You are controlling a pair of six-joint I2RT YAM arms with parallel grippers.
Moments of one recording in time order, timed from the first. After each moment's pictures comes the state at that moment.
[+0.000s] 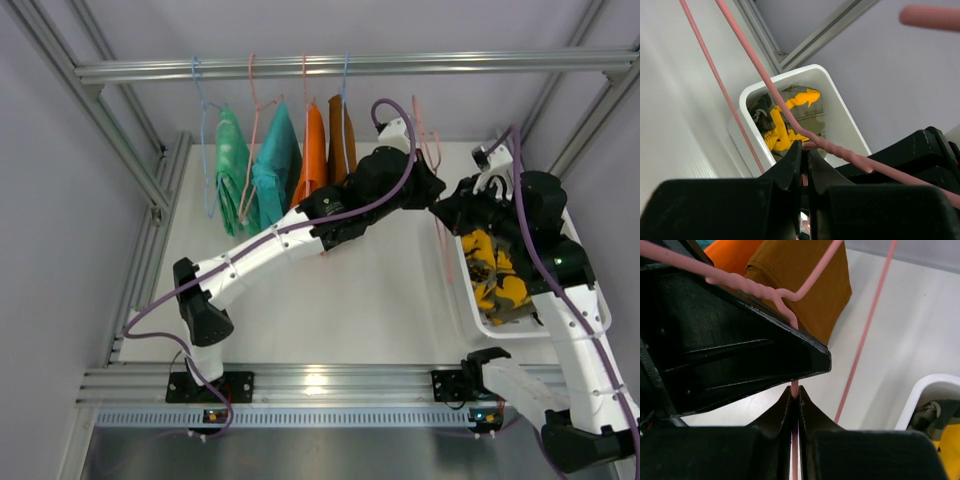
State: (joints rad) left arm -1.07 1.86 2.03 -0.38 -0.23 -0.77; right arm 0.20 0.91 1.22 -0.63 -0.41 0.10
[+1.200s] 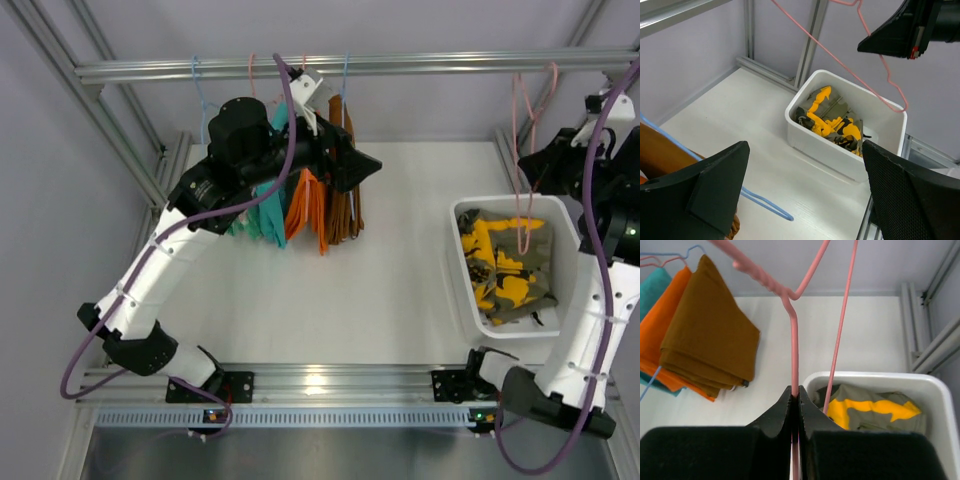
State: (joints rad) left arm -0.77 1.49 1.96 -0.50 0.32 -0.19; right arm -0.31 1.09 1.73 -0.95 -0.51 0.03
